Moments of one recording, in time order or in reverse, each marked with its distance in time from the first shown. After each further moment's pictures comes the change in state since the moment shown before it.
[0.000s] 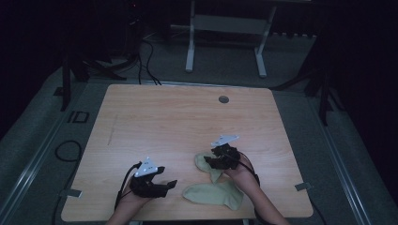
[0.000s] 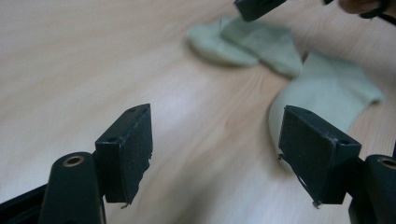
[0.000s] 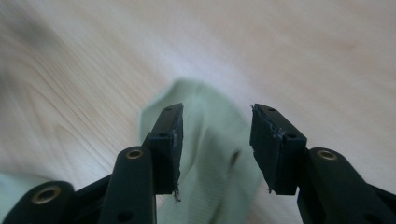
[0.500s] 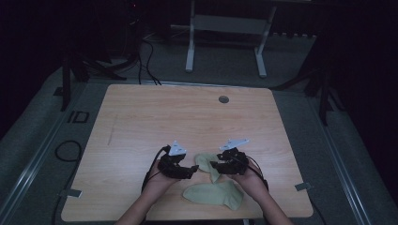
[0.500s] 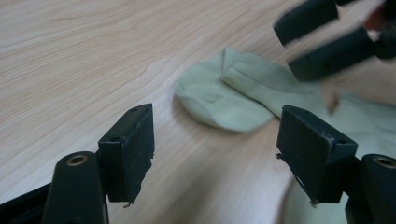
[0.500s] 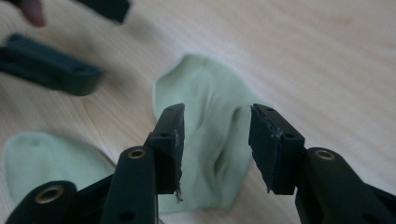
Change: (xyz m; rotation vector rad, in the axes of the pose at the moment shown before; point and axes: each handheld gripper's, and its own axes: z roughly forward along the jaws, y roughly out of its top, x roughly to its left) left arm -0.010 0.052 0.076 0.108 0.048 -0.009; right arm -0.001 -0.022 -0.013 0.043 0.046 0.037
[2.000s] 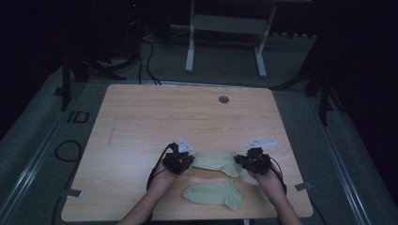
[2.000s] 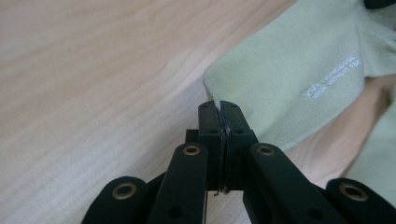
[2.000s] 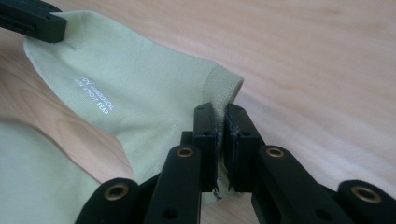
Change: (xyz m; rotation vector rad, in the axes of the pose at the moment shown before) left arm 0.000 0.004 0.009 0.070 0.095 0.037; right arm -0.053 -0.040 -0.032 -0.054 -0.067 0.167
